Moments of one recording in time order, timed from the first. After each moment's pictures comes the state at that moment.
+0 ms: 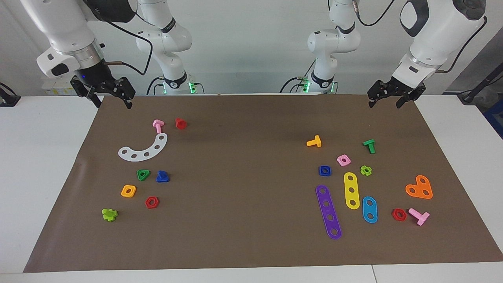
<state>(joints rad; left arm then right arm) -0.01 -0.05 -0.03 -1.67 -0.02 1.54 0.06 0.12 -0.02 -0.15 -1.58 -0.02 1.56 0.05</state>
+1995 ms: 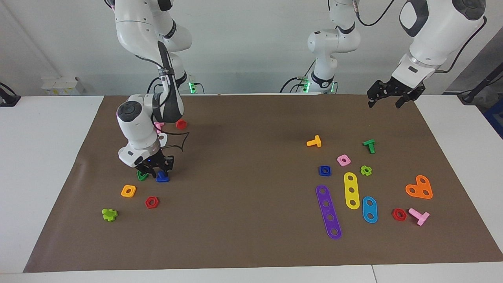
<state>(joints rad) -0.01 -0.05 -0.03 -1.67 -0.02 1.54 0.06 0.19 0.27 -0.15 -2.10 0.03 2.46 -0.13</state>
